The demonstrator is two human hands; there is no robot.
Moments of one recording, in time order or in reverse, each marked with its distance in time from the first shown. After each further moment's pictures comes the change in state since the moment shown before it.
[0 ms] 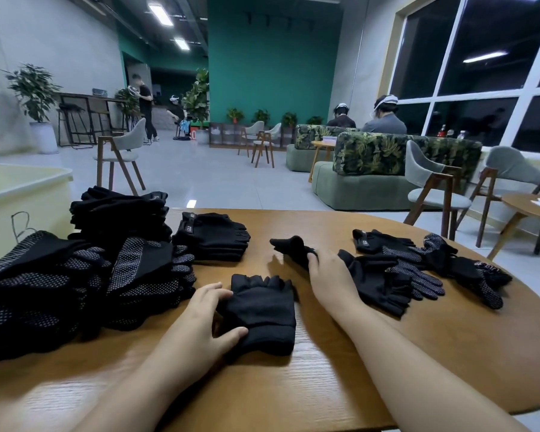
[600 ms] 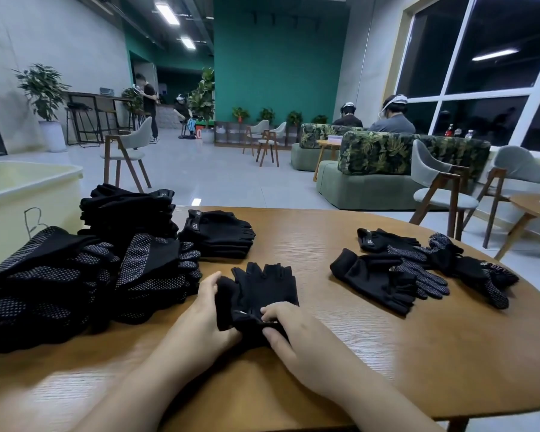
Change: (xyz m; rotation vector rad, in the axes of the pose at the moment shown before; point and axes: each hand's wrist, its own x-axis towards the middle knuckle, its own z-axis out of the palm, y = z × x) left_hand -0.002 0.001 -0.001 -0.142 0.008 -0.118; right_hand -0.101 -0.041 -0.007 0.068 -0.358 -0.414
